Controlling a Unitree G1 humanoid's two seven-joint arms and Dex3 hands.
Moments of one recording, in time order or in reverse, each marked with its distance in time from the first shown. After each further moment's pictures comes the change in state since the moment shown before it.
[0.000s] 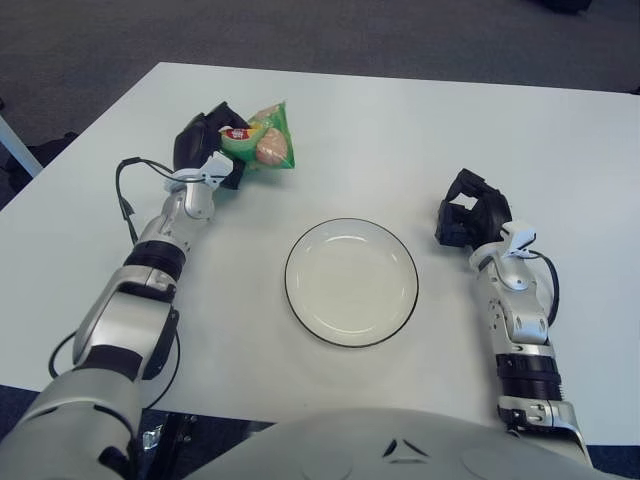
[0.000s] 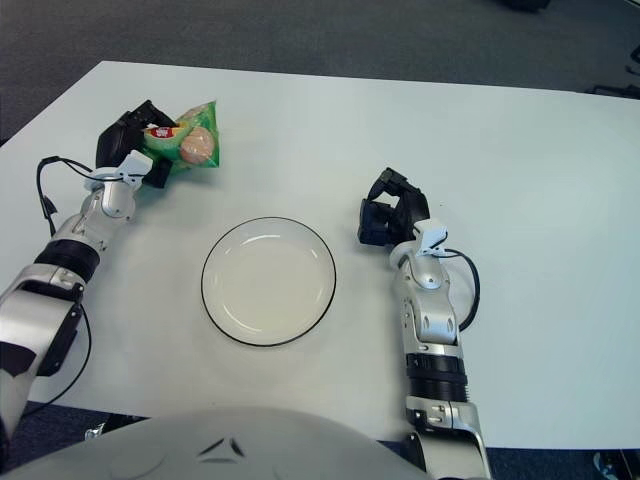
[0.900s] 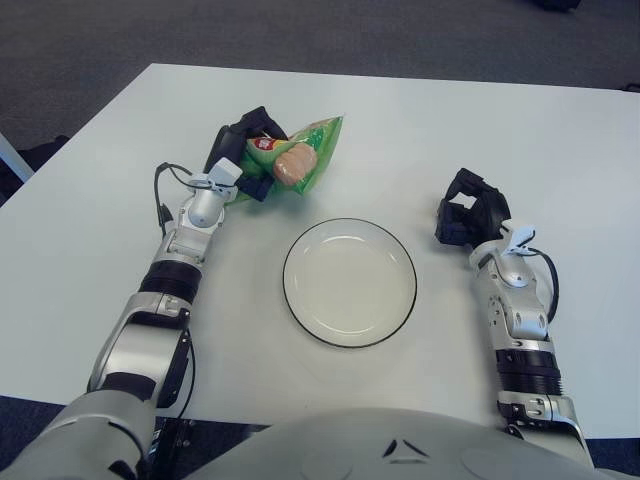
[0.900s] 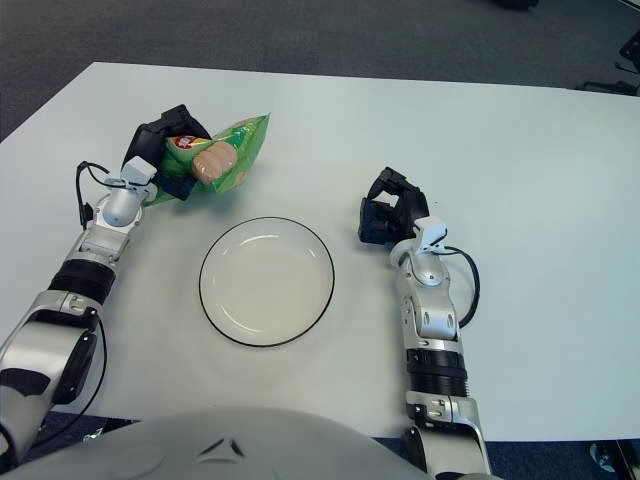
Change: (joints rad) left arm 0.110 -0.091 0.104 -0.278 -0.179 -0.031 -0.374; right arm -0.021 -0.002 -0.009 0.028 -0.001 0.004 0.015
